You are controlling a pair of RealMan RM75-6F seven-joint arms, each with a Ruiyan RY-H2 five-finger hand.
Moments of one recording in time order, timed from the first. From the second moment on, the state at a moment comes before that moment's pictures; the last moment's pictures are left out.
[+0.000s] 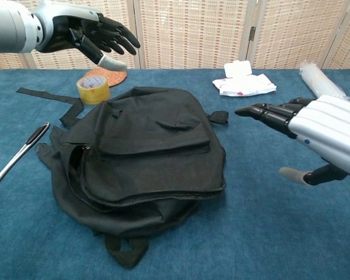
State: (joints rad) left arm -0.95 -1.21 -0.31 -1.73 0.76 0.77 -0.06; right arm 0.48 -1.53 -0.14 -1.38 -1.71 1.44 -0.40
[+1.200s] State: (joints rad) left arm -0.27 -1.21 0.02 -1.63 1.28 1.61 -0.02; right arm 0.14 -1.10 -0.06 -1.62 -1.42 1.60 -0.01
